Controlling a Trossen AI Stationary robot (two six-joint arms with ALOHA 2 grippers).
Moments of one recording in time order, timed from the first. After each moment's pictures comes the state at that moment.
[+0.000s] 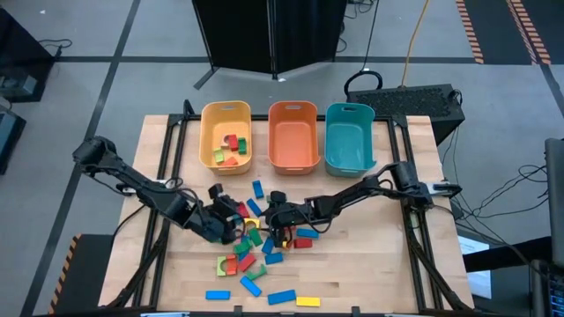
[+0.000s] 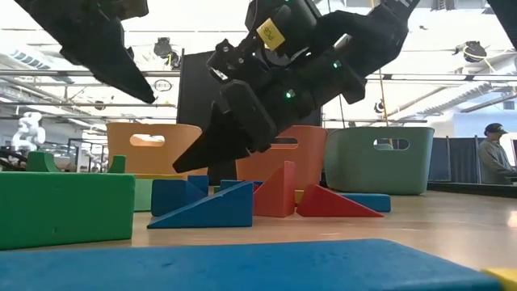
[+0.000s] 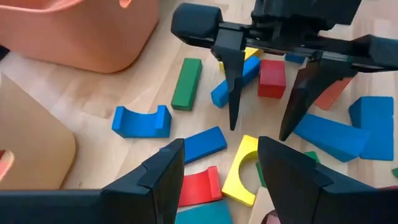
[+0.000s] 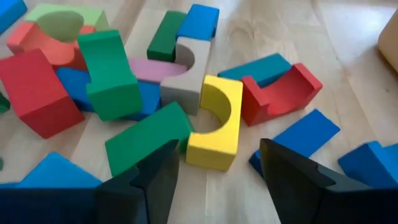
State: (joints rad) left arm -0.52 1.29 0.75 -0.41 -0.61 -0.60; right arm 0.18 2.12 1.19 0.39 0.12 0.03
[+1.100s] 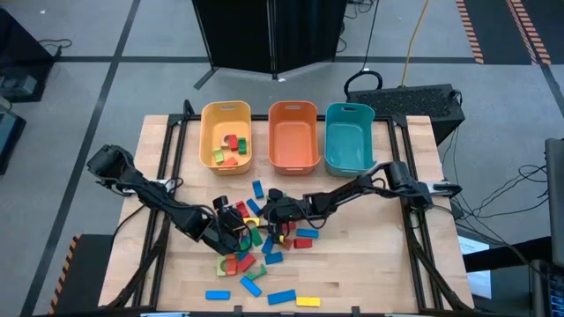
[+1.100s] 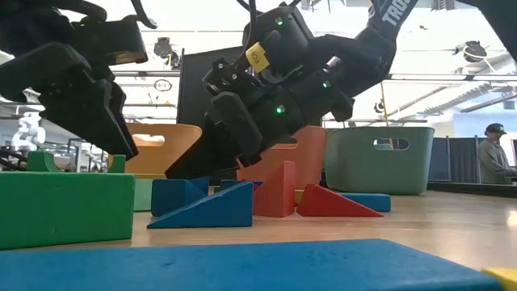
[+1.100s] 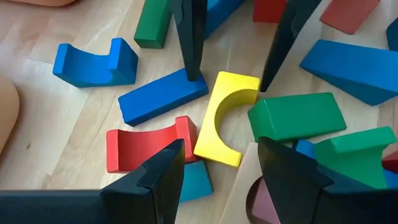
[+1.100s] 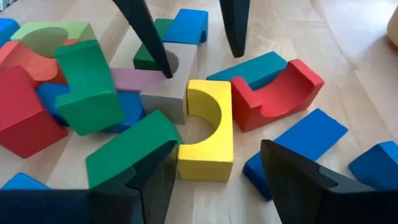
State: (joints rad) left arm -0.55 1.51 0.75 -0.40 -0.53 -0.69; right arm 0.13 2.17 1.19 0.48 0.04 0.08
